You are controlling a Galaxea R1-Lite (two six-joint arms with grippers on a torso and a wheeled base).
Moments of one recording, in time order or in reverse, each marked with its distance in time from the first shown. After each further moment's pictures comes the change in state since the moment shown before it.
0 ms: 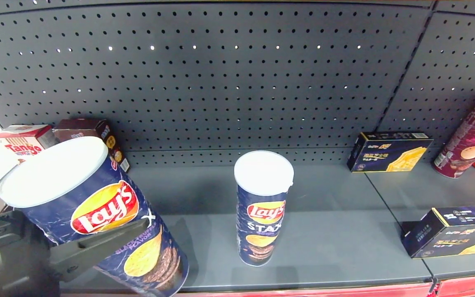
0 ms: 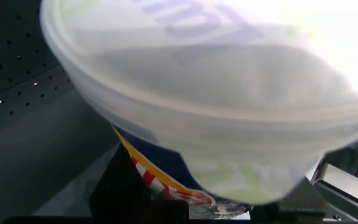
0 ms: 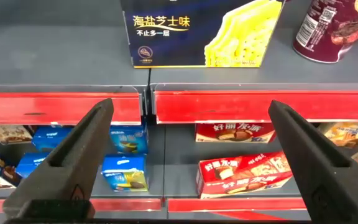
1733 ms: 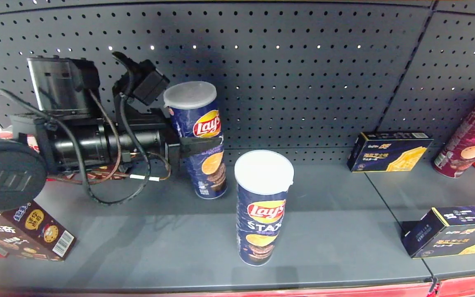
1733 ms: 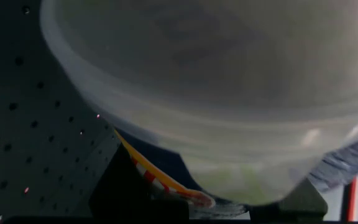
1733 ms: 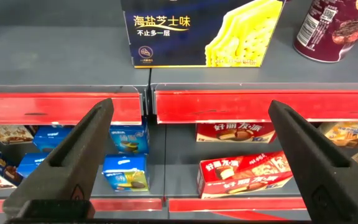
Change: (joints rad) left arm 0.114 0.643 -0.624 0.077 -0.207 0.236; right arm 0.000 -0.001 0.000 0.000 0.000 0.003
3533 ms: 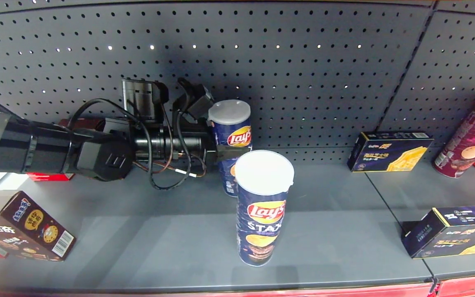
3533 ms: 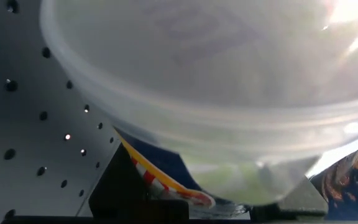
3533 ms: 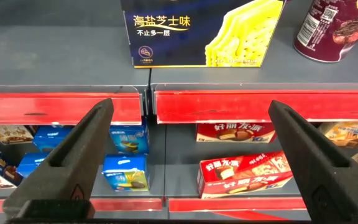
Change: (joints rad) left arm -0.020 0.290 -0.243 0.026 -0.181 0.111; right arm 0.000 0.001 0.000 0.000 0.000 0.000
